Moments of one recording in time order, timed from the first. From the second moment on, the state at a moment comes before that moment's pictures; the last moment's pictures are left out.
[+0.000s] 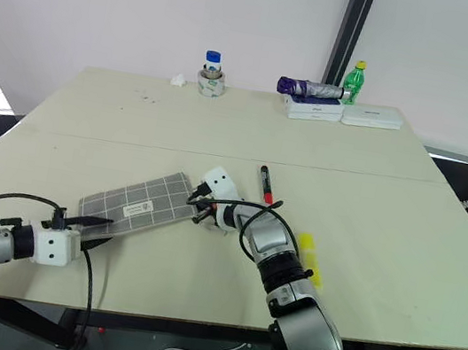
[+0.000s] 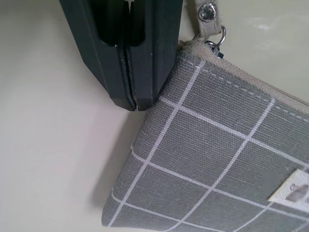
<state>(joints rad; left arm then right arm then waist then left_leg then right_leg) -0.11 0.88 -0.01 0.40 0.14 -0.82 -0.68 -0.85 -0.07 0.26 0.57 0.03 0.51 0.61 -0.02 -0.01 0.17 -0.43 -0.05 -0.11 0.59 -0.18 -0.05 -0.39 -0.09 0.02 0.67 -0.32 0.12</state>
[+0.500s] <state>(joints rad) -0.10 0.76 0.02 0.07 -0.13 -0.34 -0.68 -0.86 -0.23 0.21 0.47 -0.02 0.45 0.55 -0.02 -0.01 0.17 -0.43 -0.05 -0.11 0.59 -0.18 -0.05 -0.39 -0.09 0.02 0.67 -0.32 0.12</state>
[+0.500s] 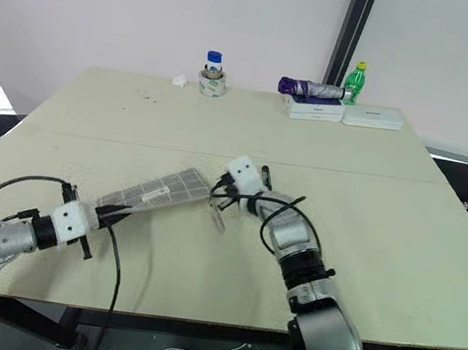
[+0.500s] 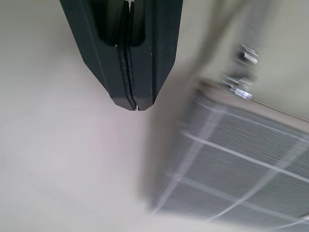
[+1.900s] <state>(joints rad) -0.14 0.43 -0.02 -0.36 -0.24 0.30 -0.52 -0.67 -0.33 0.13 -0.03 0.19 0.71 0.60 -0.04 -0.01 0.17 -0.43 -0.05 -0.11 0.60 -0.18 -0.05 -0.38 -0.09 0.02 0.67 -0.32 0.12</state>
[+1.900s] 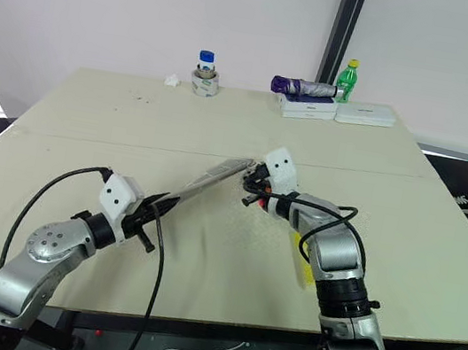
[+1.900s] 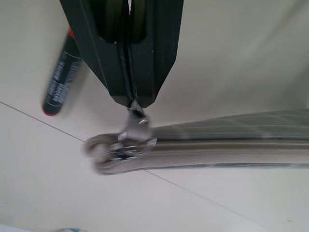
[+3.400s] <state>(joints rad) -0.31 0.49 0.06 -0.11 -0.16 0.18 -0.53 -0.66 -0.49 0.05 -0.13 0.24 0.94 0.57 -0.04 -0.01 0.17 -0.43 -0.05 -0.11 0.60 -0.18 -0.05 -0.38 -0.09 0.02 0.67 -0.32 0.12</state>
